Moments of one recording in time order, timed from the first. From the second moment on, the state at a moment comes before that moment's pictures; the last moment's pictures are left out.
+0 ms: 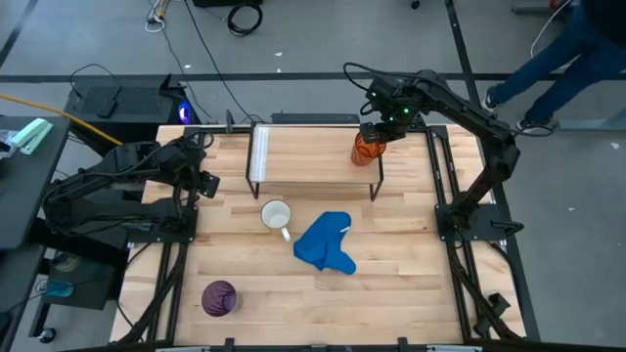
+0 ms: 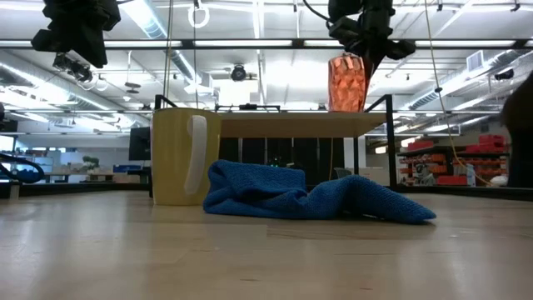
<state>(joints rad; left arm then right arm) 0.32 0.79 1.04 -1.26 -0.05 -0.79 -0.59 1.63 1.83 -1.57 -0.07 0.69</state>
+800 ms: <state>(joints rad) 0.32 0.79 1.04 -1.24 -0.05 -0.79 -0.56 1.63 1.83 -1.53 -0.06 0.64</state>
